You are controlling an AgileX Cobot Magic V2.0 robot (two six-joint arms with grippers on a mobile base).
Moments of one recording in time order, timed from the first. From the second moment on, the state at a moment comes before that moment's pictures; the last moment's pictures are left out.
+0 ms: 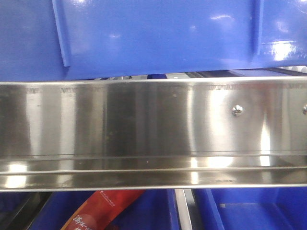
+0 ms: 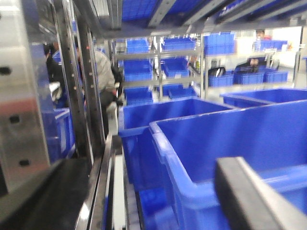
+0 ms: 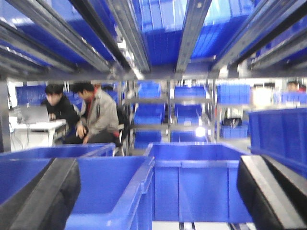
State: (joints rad) left arm -0.13 0.36 -0.85 0.16 0.53 -0.05; right arm 0.08 0.34 -0.66 0.17 0.16 -0.12
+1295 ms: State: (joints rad) left arm -0.20 1.41 -1.83 0.07 1.21 -0.09; right arm 0.14 1.32 -1.73 0.18 1.14 -0.15
